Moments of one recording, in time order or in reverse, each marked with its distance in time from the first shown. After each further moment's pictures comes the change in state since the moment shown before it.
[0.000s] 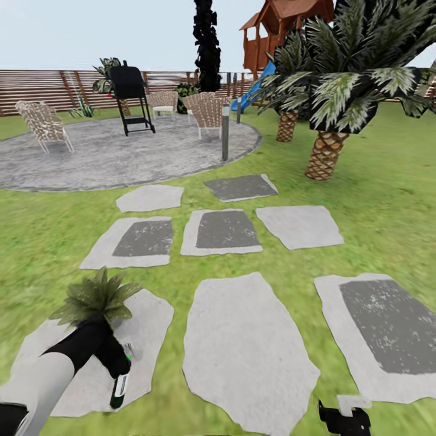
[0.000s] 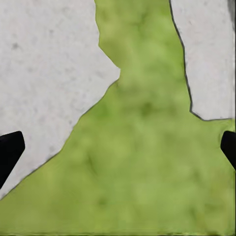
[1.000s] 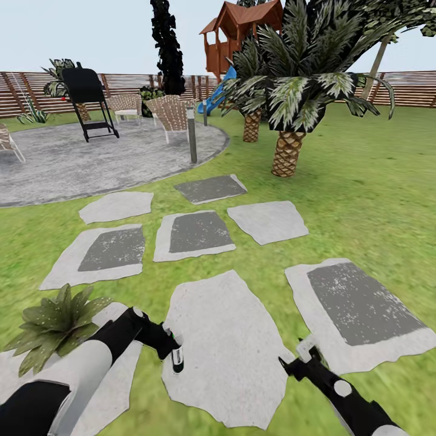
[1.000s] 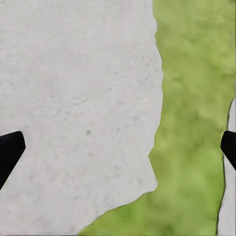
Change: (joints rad) left arm -0.074 -0.176 -0.014 0.112 0.202 -0.307 0.146; right arm -0.033 -0.012 0.019 -0.381 0.392 0.070 0.390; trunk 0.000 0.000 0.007
